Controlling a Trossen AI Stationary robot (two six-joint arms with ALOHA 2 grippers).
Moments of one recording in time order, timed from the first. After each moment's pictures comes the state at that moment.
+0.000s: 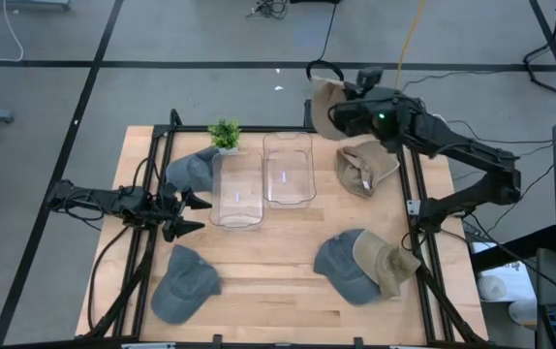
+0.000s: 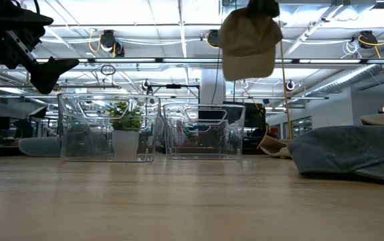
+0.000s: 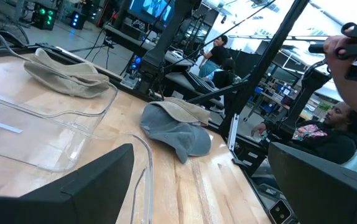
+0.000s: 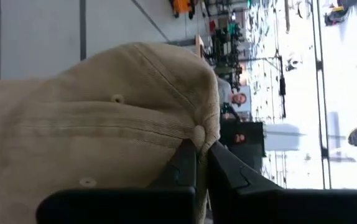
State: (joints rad) left arm -0.19 0.02 0.01 0.06 -0.07 -0.48; right arm -0.31 1.32 1.53 -0.51 0.81 -1.16
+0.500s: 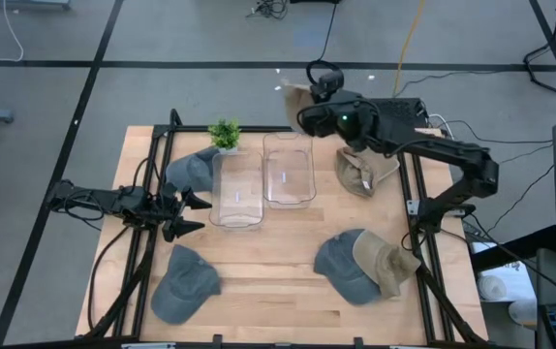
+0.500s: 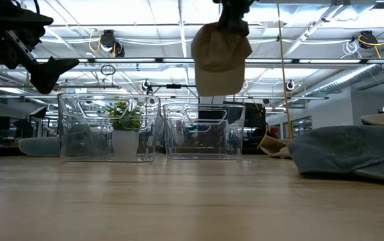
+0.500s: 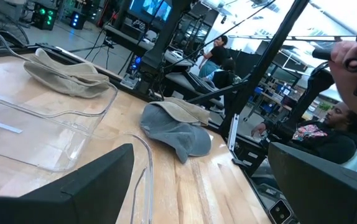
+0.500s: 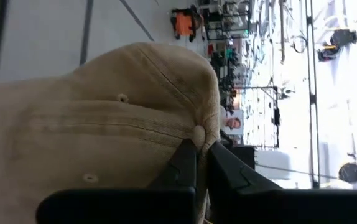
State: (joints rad) left arm -0.19 0.02 0.01 0.06 -0.07 -0.48; right arm -0.31 1.52 1.53 -0.27 0.73 -1.27
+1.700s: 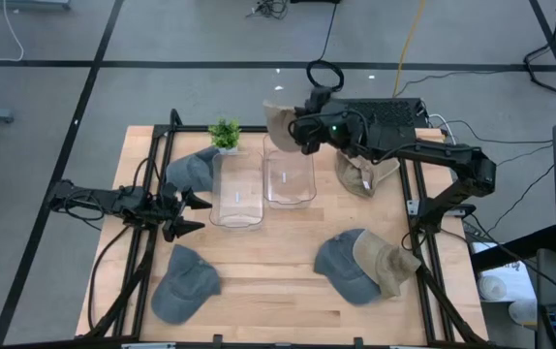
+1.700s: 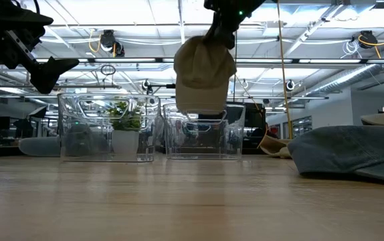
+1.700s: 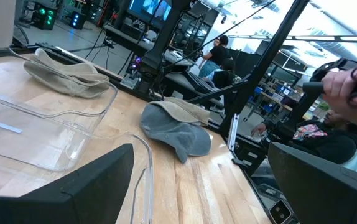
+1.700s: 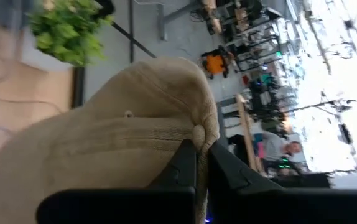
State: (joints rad) left arm -0.19 0.02 0.01 0.06 -0.07 -0.48; right arm -0.31 1.54 1.40 -0.16 0.49 -0.96
